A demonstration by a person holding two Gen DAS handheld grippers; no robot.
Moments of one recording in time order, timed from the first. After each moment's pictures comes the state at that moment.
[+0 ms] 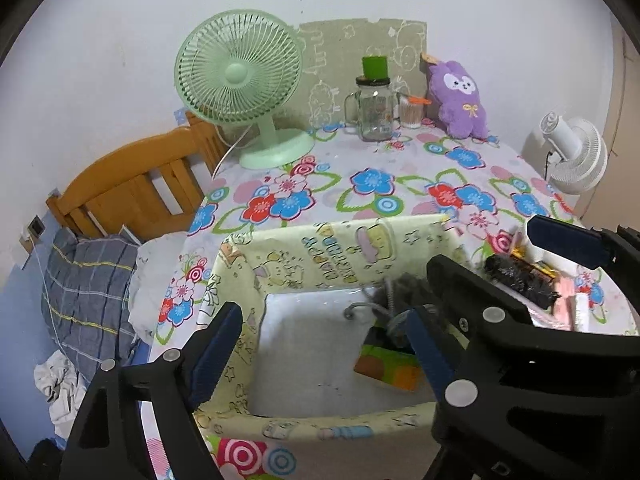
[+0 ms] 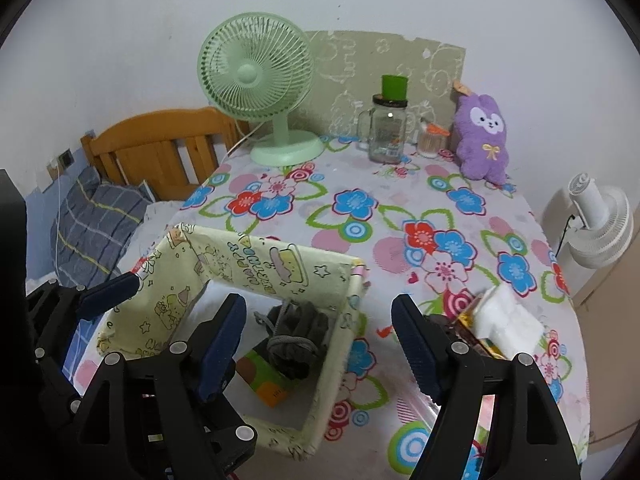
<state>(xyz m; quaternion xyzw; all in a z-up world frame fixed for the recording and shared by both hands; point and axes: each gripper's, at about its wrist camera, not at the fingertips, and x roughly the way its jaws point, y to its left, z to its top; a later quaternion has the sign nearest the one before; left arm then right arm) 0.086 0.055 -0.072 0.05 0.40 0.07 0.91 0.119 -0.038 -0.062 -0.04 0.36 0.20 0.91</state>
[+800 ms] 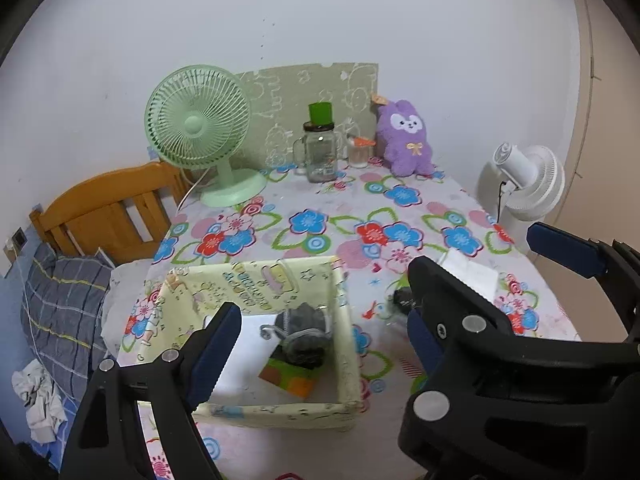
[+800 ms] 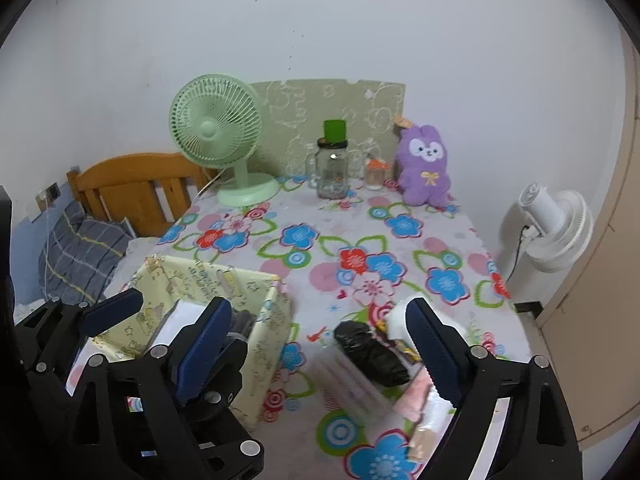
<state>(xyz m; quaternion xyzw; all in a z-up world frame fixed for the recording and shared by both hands) 0.060 -0.014 -0.036 0.02 0.34 0.02 0.94 0.084 -0.120 -0.026 -0.02 0.29 0.16 0.94</state>
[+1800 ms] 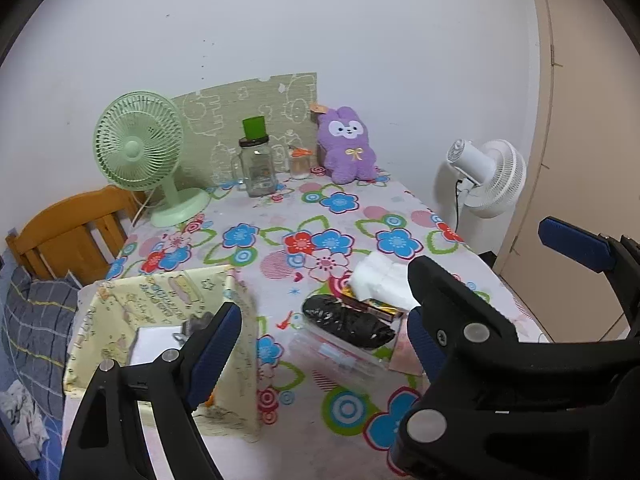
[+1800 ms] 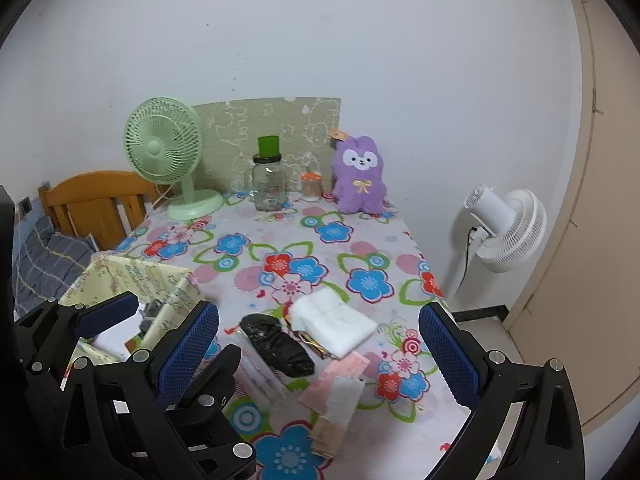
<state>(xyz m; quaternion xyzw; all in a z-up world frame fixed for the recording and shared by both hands) 0.058 -0.099 -0.054 0.04 0.32 -0.03 0.95 0.070 -0.209 -0.042 -0.01 0.26 0.10 0.96</state>
